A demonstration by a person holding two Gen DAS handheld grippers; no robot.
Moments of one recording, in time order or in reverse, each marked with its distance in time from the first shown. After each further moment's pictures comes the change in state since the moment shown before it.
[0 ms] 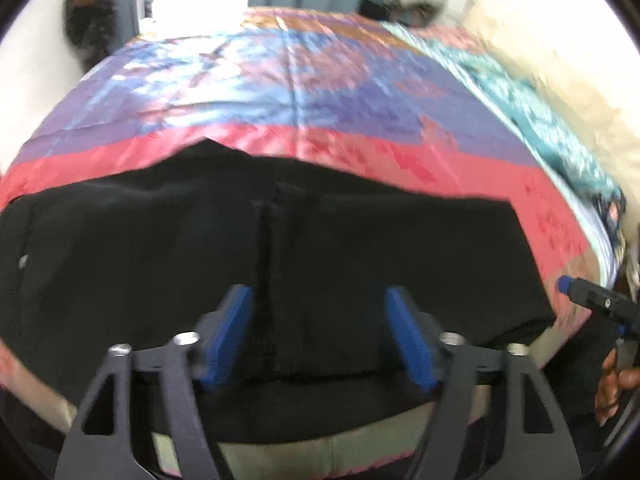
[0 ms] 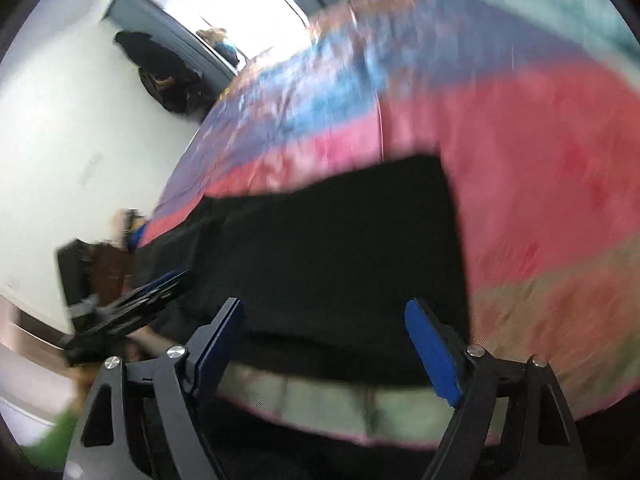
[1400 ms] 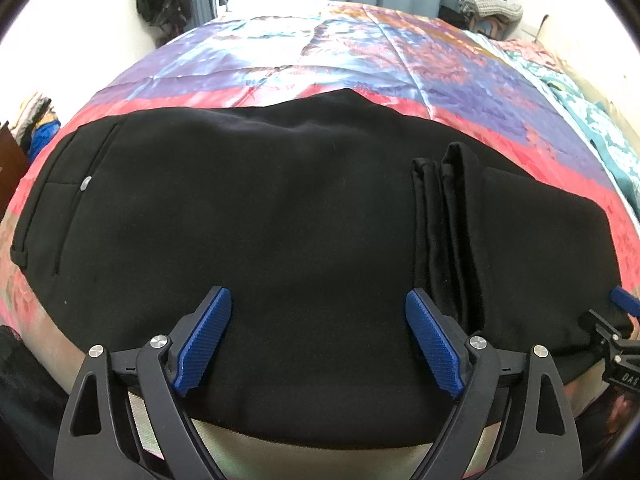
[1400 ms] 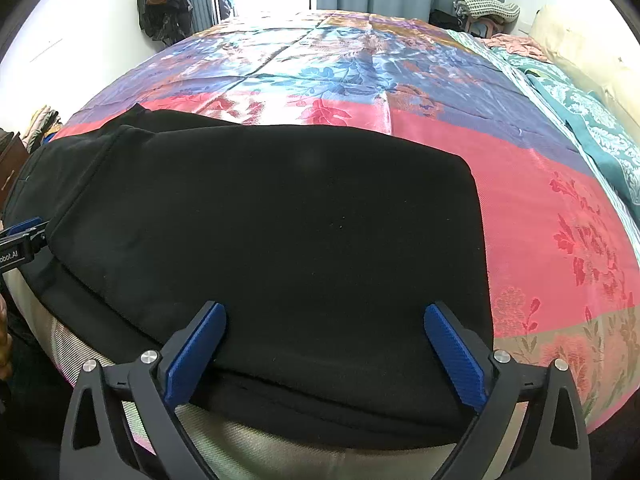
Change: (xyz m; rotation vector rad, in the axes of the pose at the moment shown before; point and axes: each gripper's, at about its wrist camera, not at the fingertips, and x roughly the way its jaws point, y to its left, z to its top) left arm 0.028 0.068 -0.037 -0.114 0.008 0.224; right arm 0.081 0.043 -0.028 -0.319 0.040 -0.394
